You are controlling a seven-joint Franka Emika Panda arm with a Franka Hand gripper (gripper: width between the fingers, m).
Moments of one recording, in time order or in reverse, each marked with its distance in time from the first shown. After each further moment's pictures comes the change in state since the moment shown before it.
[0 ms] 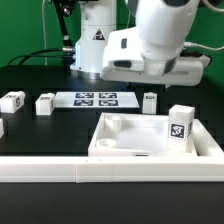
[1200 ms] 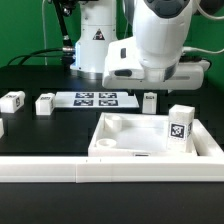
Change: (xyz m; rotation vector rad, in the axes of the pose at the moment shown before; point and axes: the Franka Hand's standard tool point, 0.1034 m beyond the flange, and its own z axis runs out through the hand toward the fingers) arm 0.004 -0.011 0.015 0.034 0.015 -0.050
